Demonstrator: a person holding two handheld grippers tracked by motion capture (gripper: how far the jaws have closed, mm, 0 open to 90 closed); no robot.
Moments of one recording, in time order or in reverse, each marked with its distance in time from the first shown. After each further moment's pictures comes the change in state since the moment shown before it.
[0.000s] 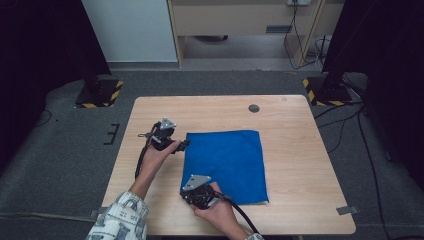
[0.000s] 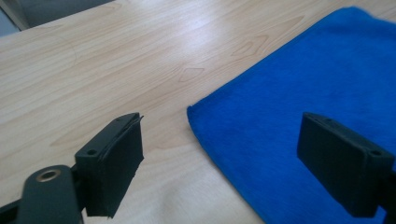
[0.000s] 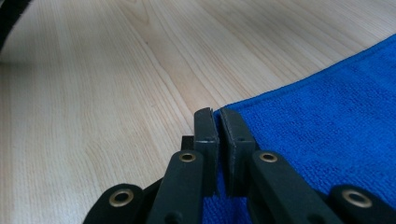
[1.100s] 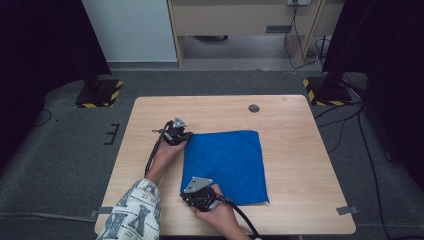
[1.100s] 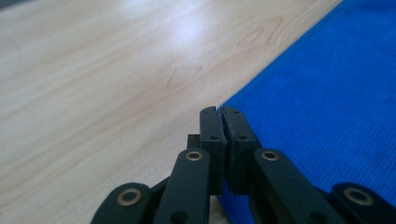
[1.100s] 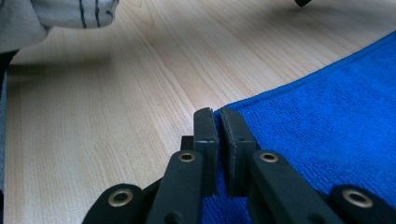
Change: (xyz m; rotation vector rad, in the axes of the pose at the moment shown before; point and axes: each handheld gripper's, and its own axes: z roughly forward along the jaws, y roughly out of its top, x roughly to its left) left arm 0.002 -0.003 0.053 -0.006 -0.029 0.037; right arm 0.005 -0.004 -0.005 -0.026 -0.007 -0.008
